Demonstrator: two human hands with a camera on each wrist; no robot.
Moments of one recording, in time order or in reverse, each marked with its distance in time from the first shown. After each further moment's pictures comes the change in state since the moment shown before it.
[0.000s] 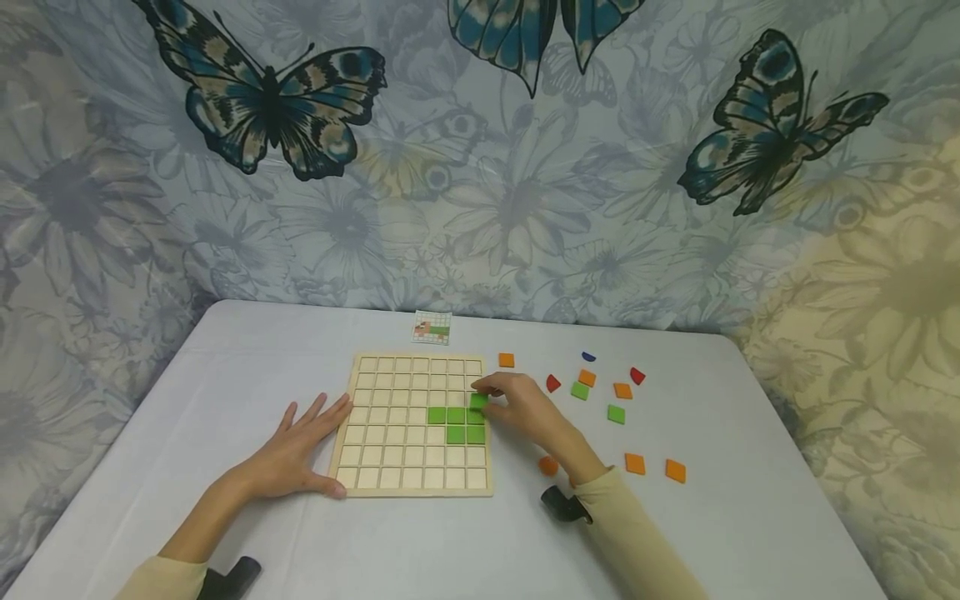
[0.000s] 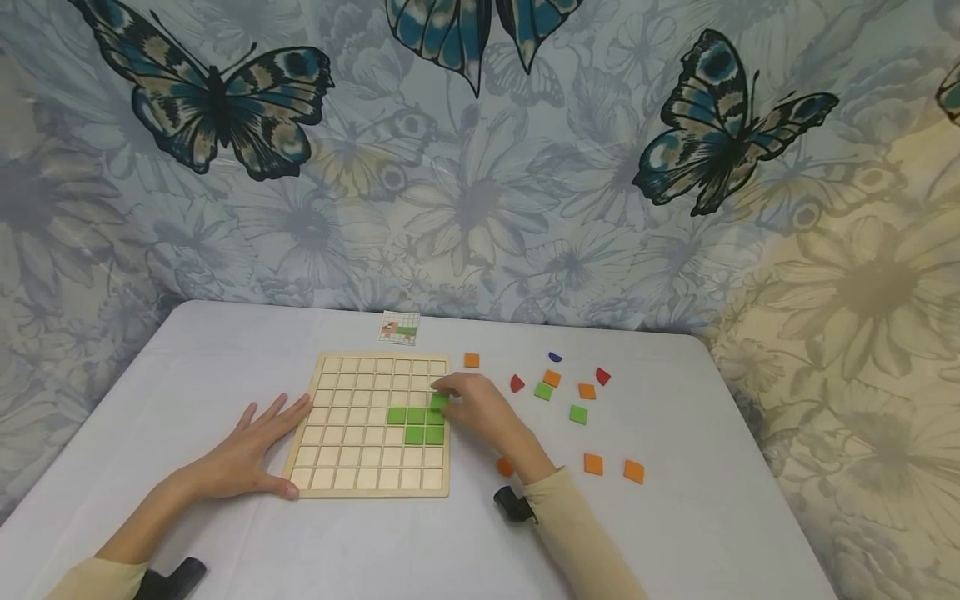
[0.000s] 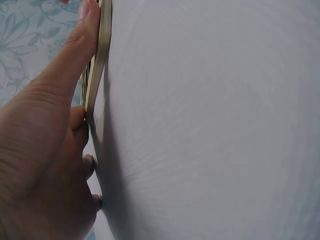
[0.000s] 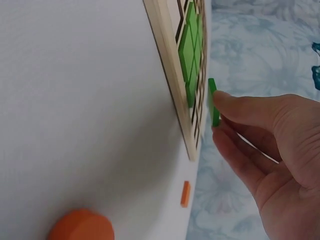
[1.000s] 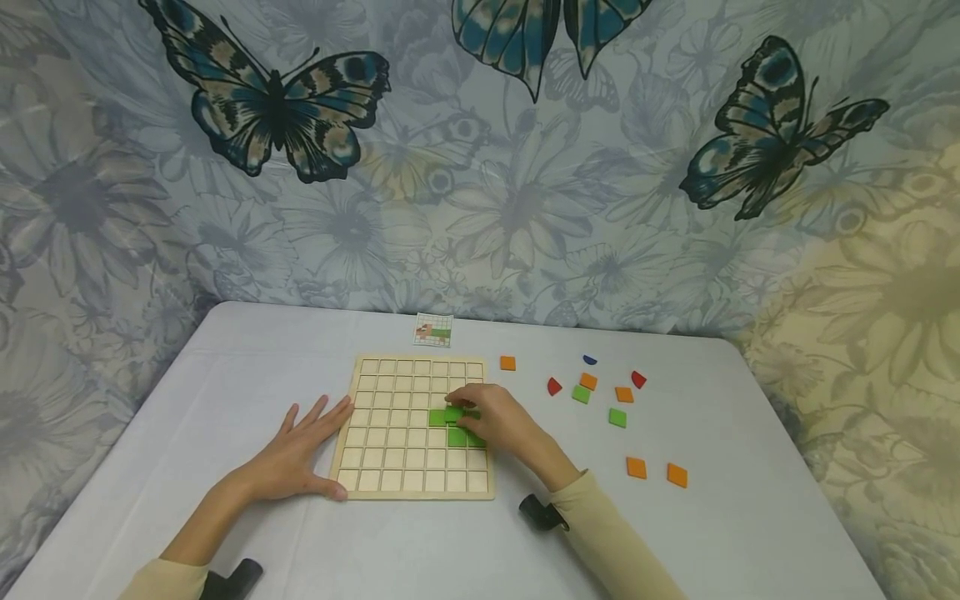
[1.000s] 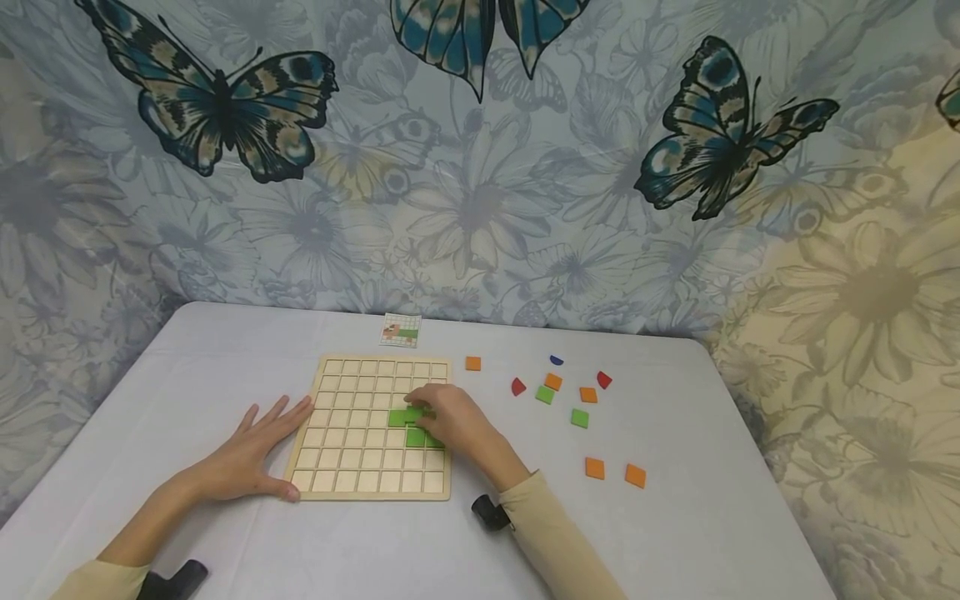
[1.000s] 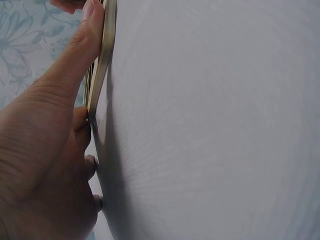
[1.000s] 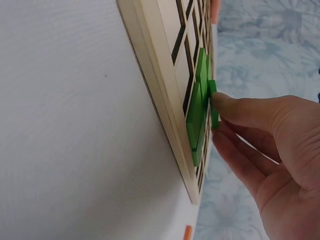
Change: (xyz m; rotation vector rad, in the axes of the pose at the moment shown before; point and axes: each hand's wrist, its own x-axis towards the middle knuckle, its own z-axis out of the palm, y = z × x) left_hand 0.000 -0.003 0.002 0.002 -0.011 -0.010; right_hand 0.012 -0.023 0.026 -0.070 -0.073 -0.021
